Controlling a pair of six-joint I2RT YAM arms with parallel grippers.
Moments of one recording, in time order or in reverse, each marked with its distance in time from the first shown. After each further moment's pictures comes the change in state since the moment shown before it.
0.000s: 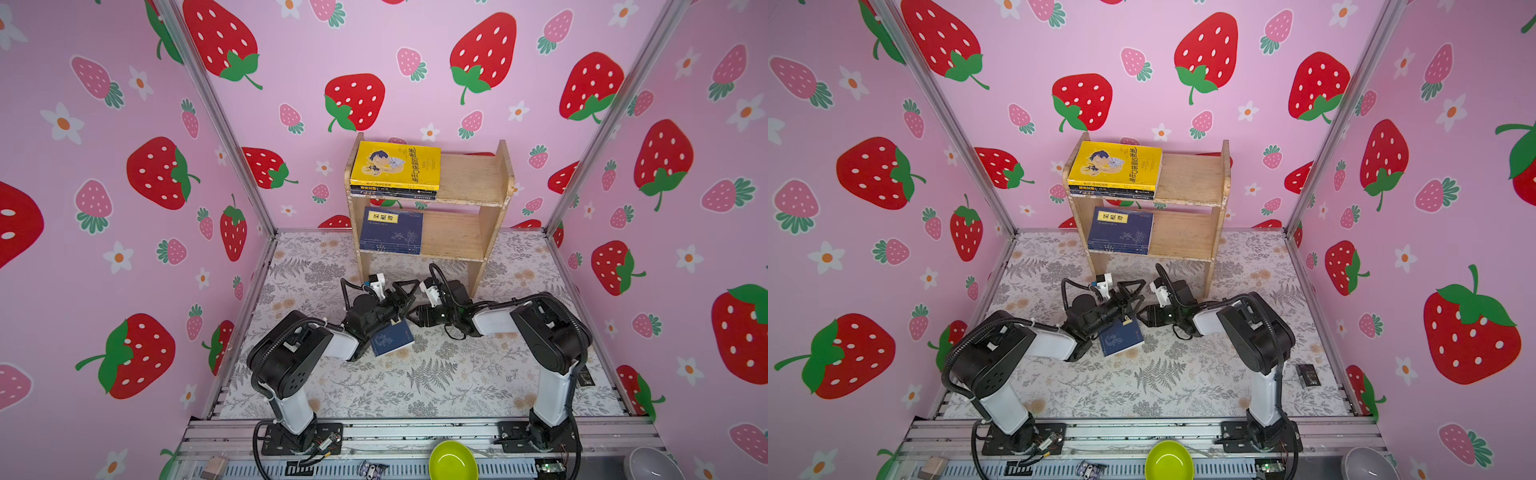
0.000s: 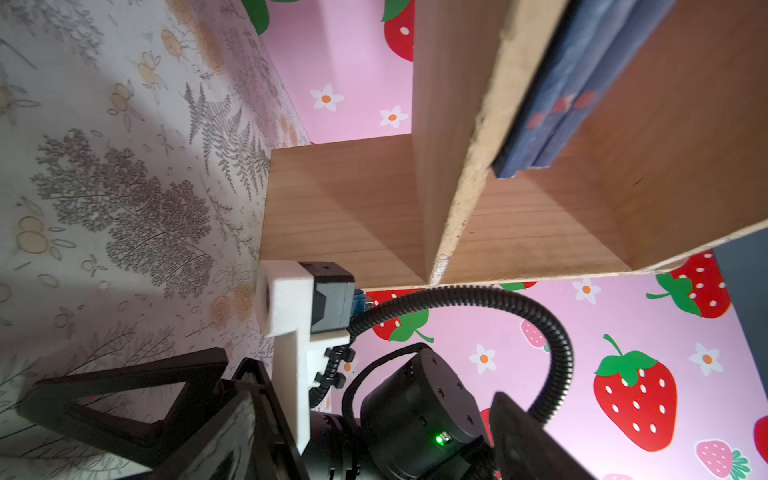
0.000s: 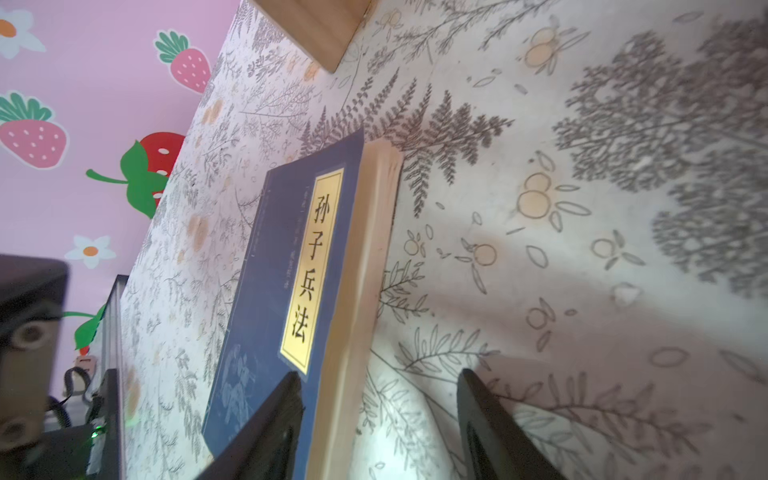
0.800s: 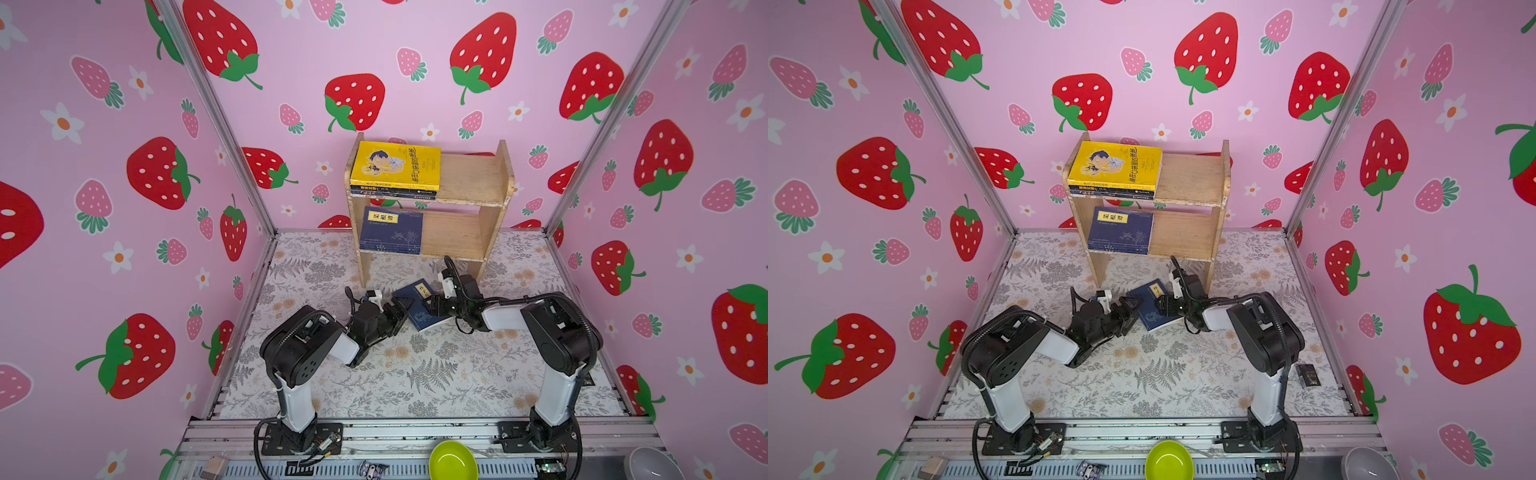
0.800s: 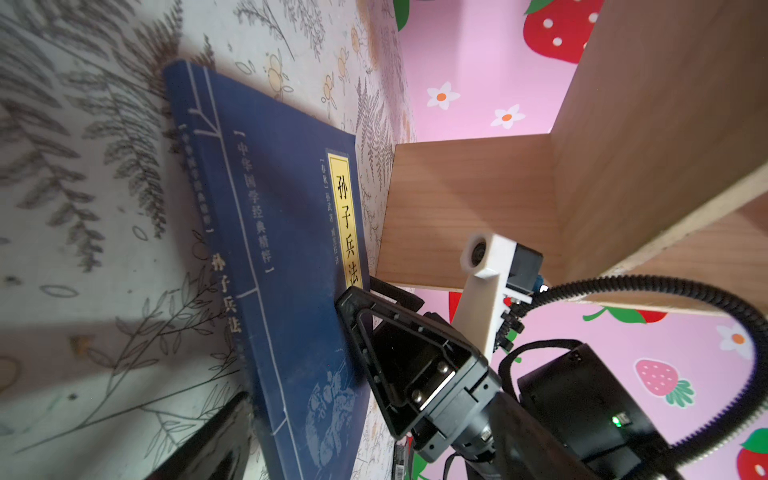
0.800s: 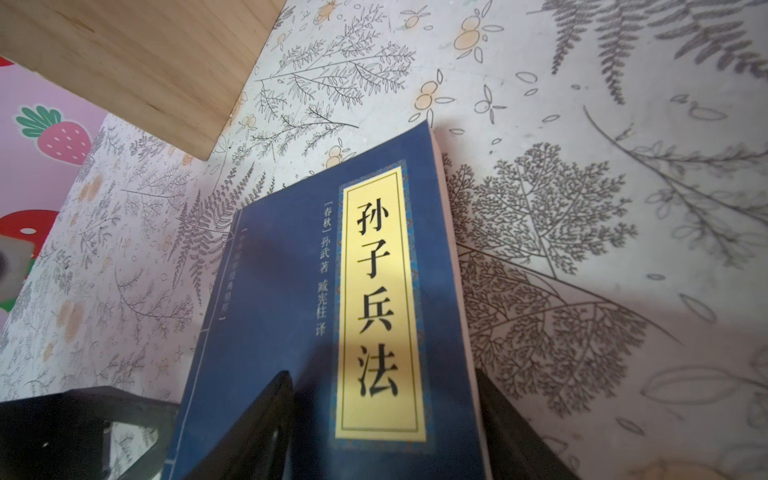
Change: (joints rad) left arm 0.002 0.114 -0.055 -0.039 -0.037 0.019; right arm -0.076 -0.035 -0.002 -0.043 0.216 -0.040
